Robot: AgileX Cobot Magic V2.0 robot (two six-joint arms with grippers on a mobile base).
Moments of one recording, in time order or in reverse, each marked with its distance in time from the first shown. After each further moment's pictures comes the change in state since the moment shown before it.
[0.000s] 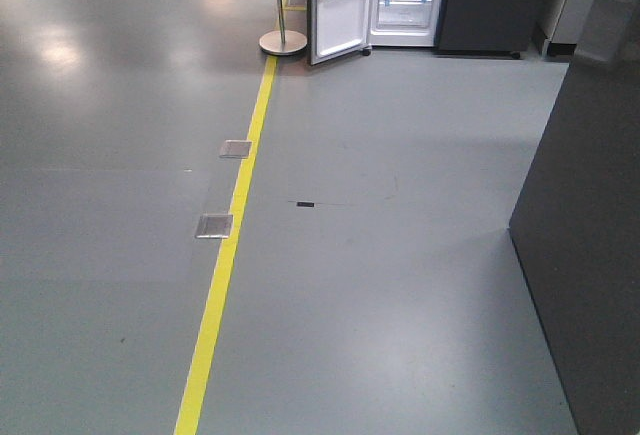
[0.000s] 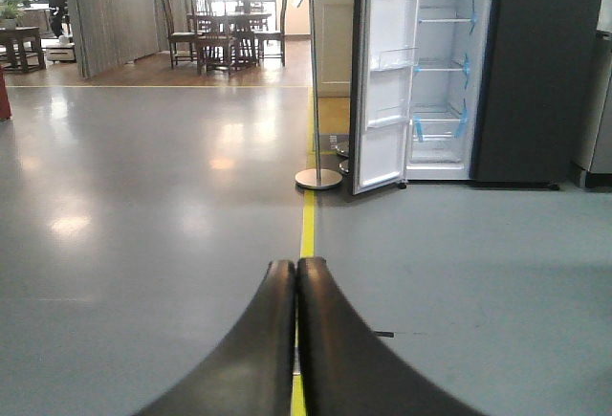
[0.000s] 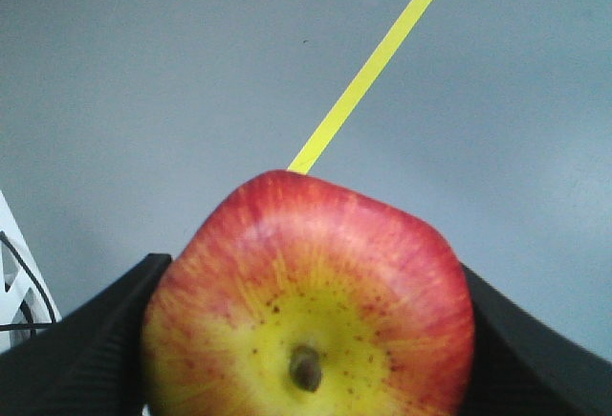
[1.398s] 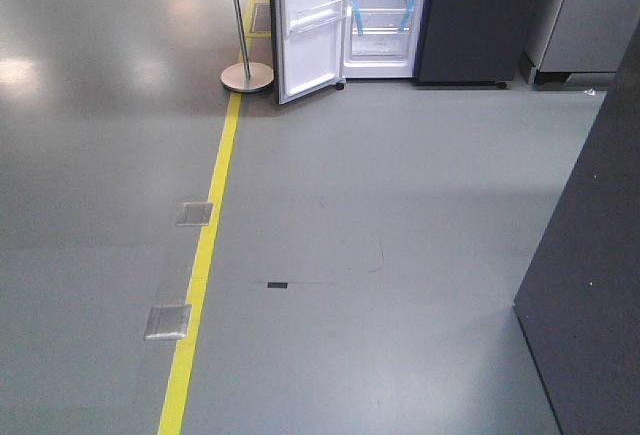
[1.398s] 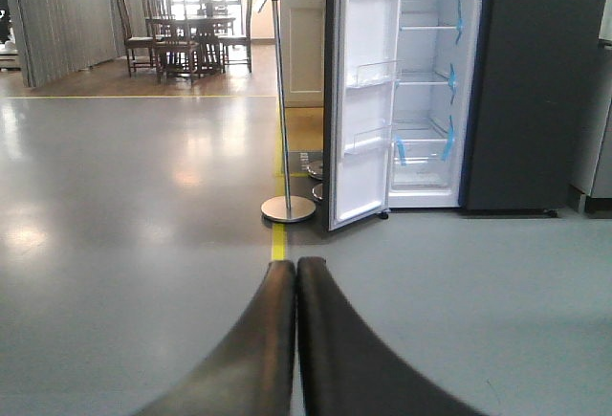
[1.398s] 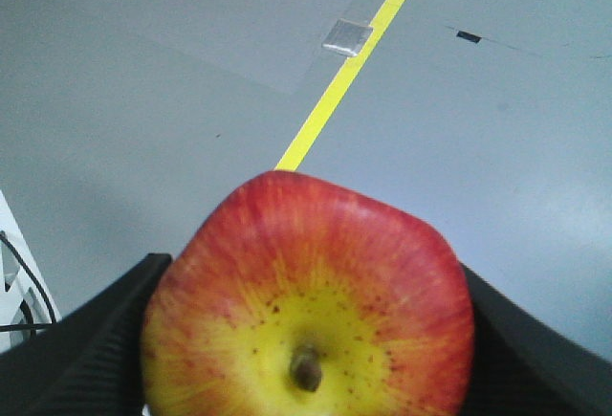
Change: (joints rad) left arm 0.000 0.000 0.000 0.000 0.000 0.000; right arm 0.000 0.000 0.000 0.000 0.000 0.000
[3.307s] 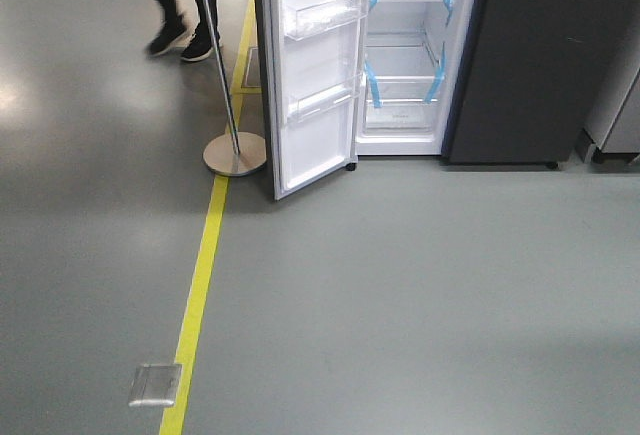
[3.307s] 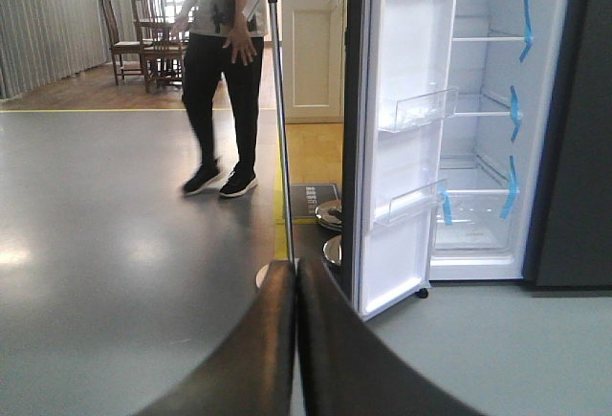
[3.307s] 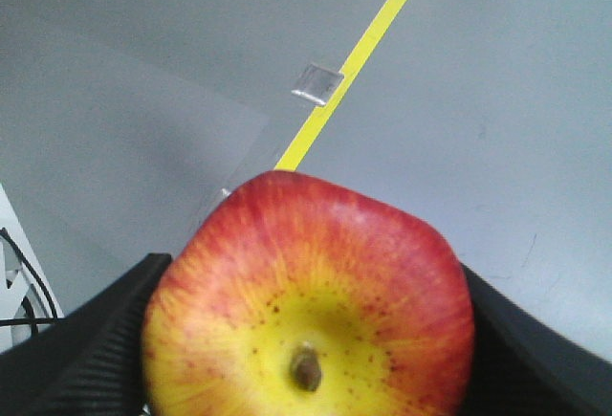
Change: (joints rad) left arm 0.000 0.000 0.000 0.000 0.000 0.000; right arm 0.000 0.000 0.000 0.000 0.006 0.000
